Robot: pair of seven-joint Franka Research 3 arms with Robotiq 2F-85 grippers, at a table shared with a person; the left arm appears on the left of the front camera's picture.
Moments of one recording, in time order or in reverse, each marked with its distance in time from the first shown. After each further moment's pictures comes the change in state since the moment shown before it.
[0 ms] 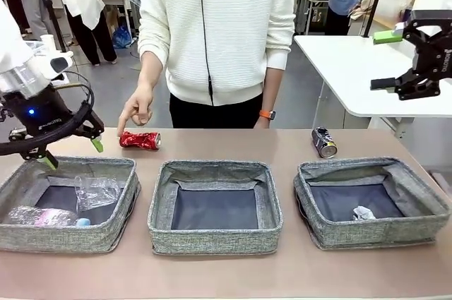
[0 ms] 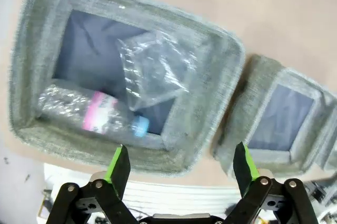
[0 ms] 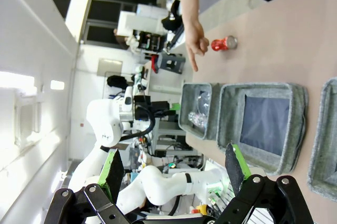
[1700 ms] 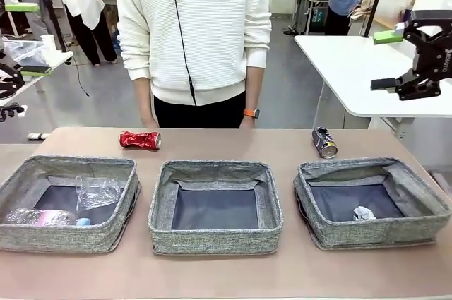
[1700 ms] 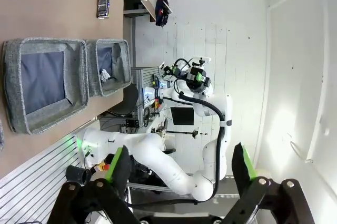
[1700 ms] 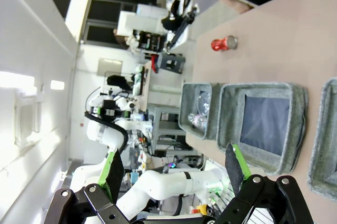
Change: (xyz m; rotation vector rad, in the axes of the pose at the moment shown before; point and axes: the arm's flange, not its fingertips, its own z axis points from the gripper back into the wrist) left arm 0.004 0.076 0.126 -1.216 0.130 -0.077; right arm 0.000 0.000 0.000 0.000 0.001 0.000
